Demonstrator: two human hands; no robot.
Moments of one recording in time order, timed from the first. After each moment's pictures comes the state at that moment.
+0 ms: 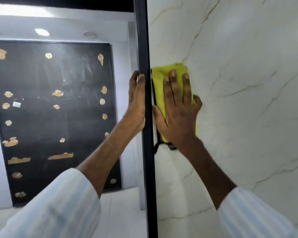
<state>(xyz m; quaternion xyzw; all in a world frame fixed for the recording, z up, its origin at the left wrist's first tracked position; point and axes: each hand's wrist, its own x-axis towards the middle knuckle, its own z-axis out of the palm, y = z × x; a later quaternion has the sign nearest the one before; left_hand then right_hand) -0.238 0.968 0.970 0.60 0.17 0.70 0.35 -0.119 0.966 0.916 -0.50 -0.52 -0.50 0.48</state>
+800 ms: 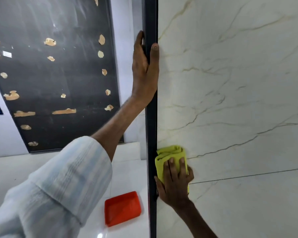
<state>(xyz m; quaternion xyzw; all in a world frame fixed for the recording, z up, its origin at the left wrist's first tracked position) -0.231 0.992 0.877 0.66 0.18 0.71 0.18 -0.127 0.942 0.536 -0.53 -0.62 -0.40 0.41</state>
